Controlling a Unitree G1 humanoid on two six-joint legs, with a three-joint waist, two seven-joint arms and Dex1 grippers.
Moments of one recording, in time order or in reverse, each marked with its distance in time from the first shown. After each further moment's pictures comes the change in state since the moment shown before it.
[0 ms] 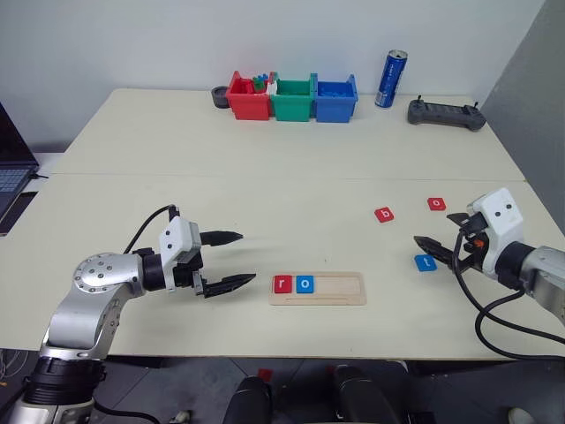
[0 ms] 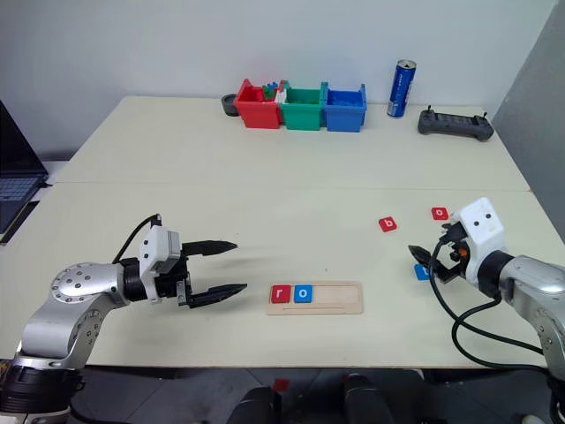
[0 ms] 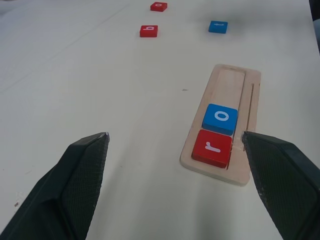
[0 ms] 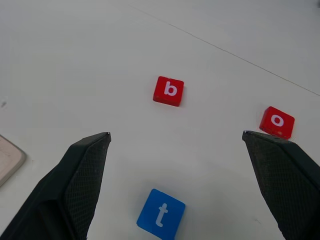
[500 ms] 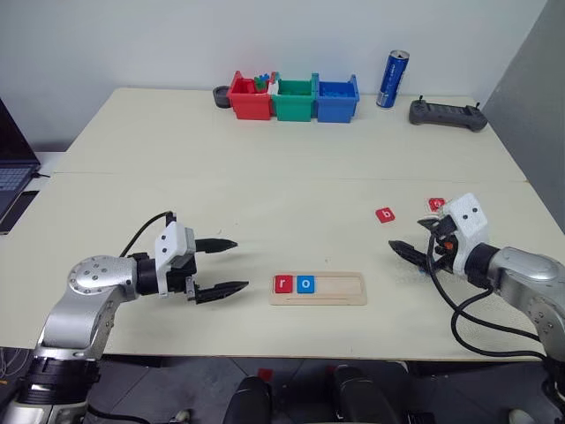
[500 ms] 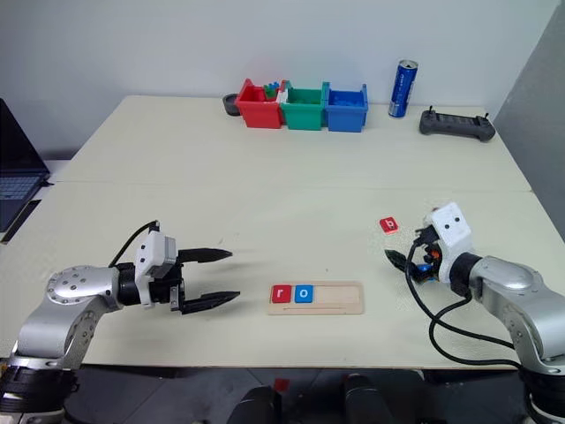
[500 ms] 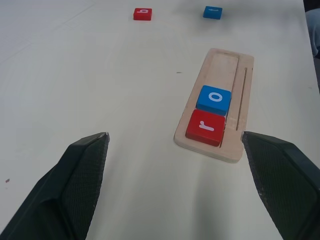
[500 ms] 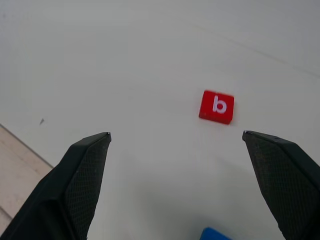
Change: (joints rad) left arm 0.034 0.027 0.004 0.050 0.010 -0.030 -0.080; right arm -0.049 0.030 0.133 -0.007 0.030 0.050 -0.012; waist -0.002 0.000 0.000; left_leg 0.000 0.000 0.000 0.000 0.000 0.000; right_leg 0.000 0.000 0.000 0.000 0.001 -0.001
